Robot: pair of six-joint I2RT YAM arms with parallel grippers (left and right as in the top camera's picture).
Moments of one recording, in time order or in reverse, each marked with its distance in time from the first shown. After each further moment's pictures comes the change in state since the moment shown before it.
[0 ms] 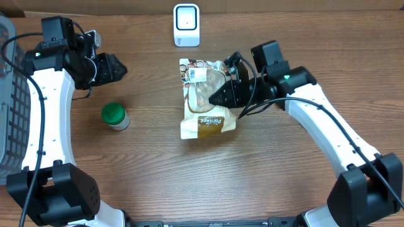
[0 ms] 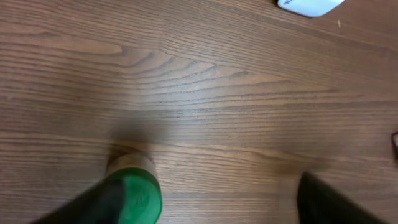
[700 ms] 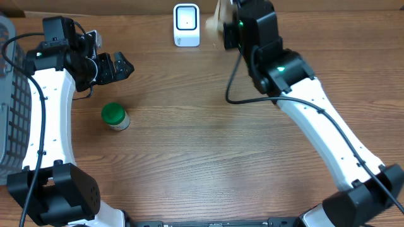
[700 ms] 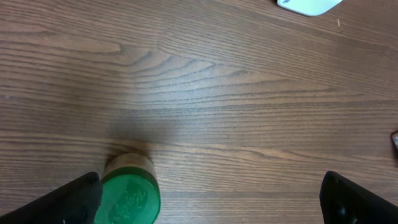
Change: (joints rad) left arm 0.000 0.000 0.000 -0.003 -0.001 -0.002; right arm 0.143 0.022 0.309 0.408 1.160 -0.125
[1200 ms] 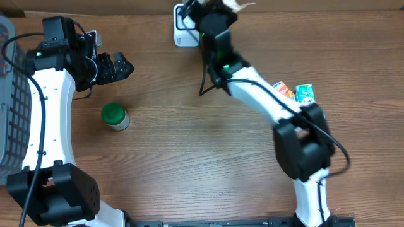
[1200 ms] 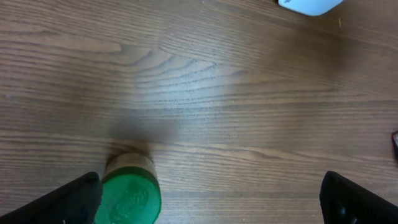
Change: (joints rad) left arm 0.000 0.000 0.000 0.000 -0.002 0.000; right arm 0.054 0.480 0.013 0.796 0.257 -1.035
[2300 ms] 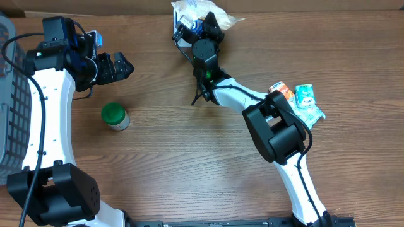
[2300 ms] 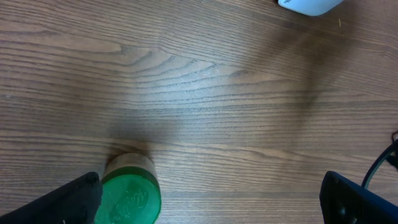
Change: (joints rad) left arm 0.000 0.000 0.000 0.000 0.000 0.000; right arm 0.026 0.247 0.000 0.328 0.117 -0.232
